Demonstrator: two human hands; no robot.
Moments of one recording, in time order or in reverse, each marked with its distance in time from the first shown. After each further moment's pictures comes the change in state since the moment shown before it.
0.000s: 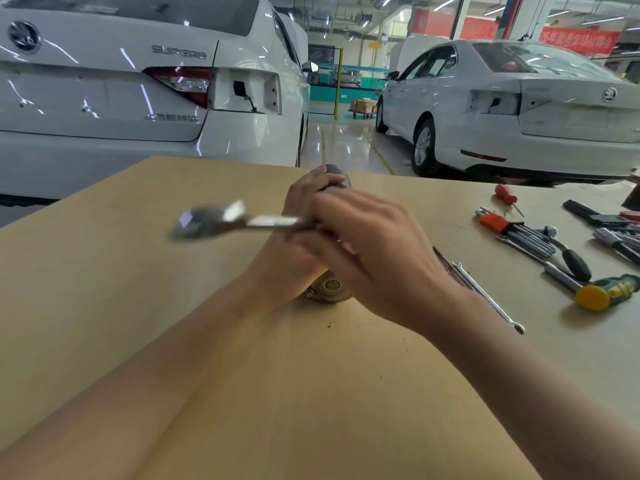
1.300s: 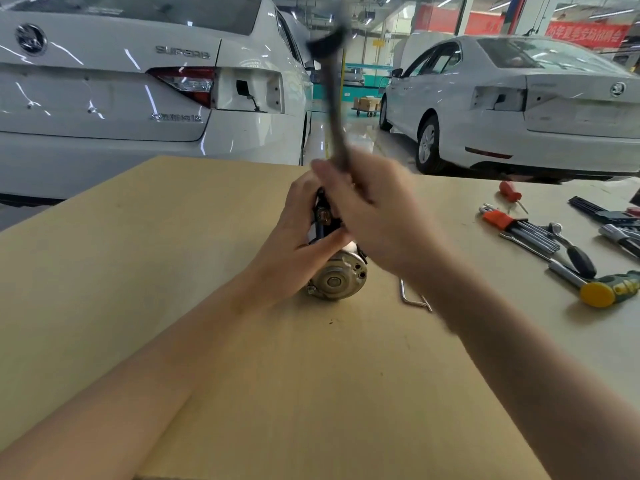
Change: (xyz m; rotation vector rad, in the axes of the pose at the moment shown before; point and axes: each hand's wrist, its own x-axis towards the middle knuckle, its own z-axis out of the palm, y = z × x) left_hand 0.002 -0.005 0.000 -0.096 0.066 0.106; right_hand 0.024 0.007 -0.003 0.227 0.046 0.472
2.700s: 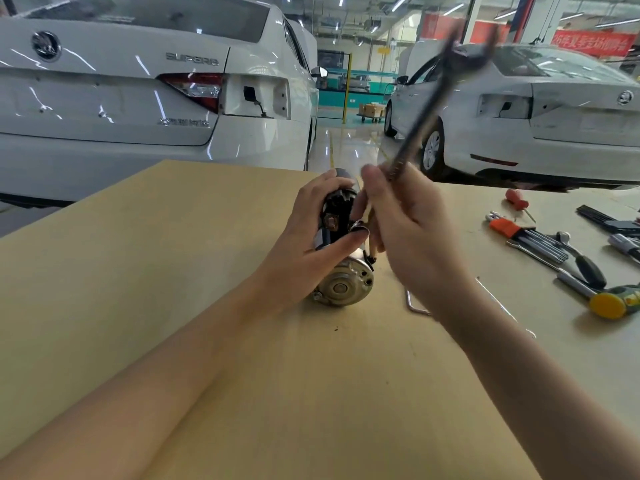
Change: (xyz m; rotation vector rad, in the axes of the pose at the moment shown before) left_hand -0.002 -0.001 0.002 0.028 0.041 0.037; right_hand -0.016 0.010 -0.001 0.352 0.168 0.114
